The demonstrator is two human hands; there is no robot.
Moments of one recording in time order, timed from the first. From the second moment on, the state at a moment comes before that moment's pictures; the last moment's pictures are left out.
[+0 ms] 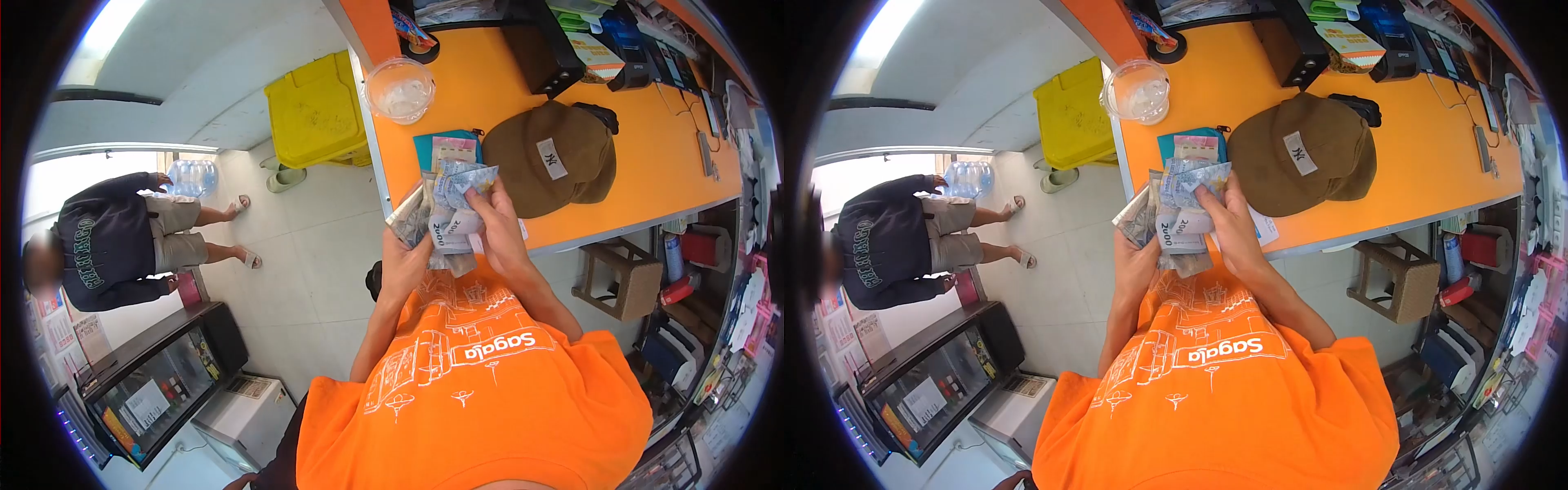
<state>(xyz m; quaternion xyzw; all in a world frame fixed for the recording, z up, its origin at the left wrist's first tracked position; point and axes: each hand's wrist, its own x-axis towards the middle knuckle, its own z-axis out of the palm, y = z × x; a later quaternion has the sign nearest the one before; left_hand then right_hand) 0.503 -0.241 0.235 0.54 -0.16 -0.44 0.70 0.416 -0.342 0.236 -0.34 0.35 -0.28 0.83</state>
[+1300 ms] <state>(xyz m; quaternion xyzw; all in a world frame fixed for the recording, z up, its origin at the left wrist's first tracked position) 0.510 -0.215 0.227 0.53 -0.02 -0.50 0.68 0.423 -0.328 0.234 -0.53 0.23 -0.06 0.82</state>
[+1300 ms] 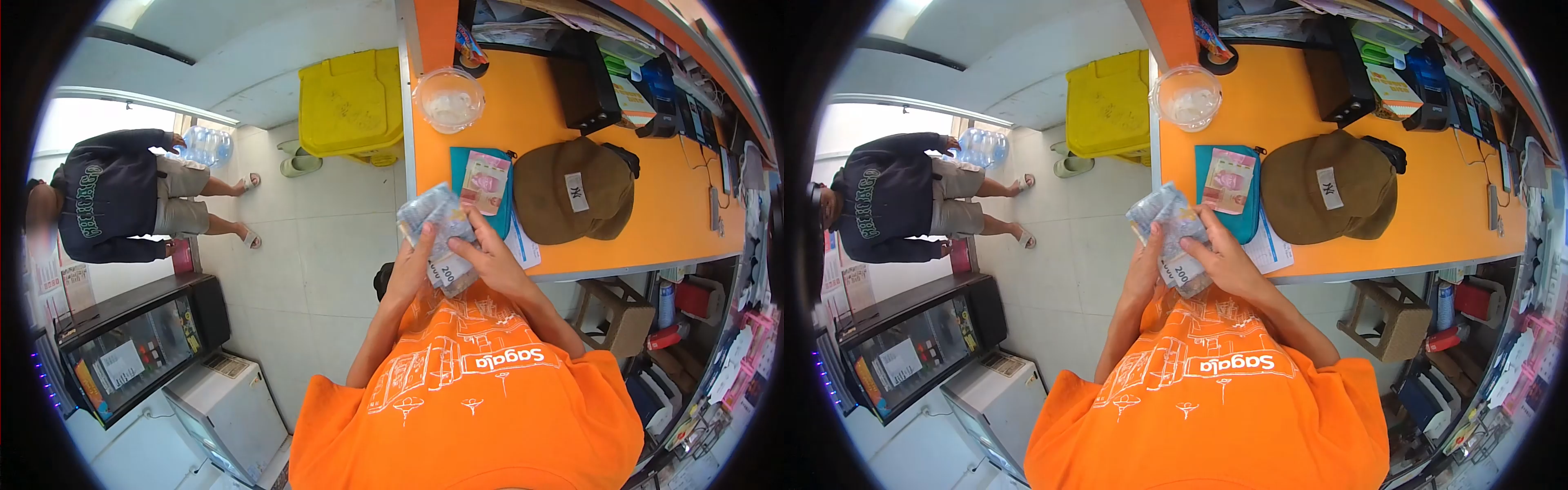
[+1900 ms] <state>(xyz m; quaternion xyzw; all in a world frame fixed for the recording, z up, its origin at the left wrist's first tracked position) 0.523 -0.217 0.235 0.65 -0.31 -0.39 0.58 0.413 -0.334 0.234 -0.55 0.24 -0.18 0.78</state>
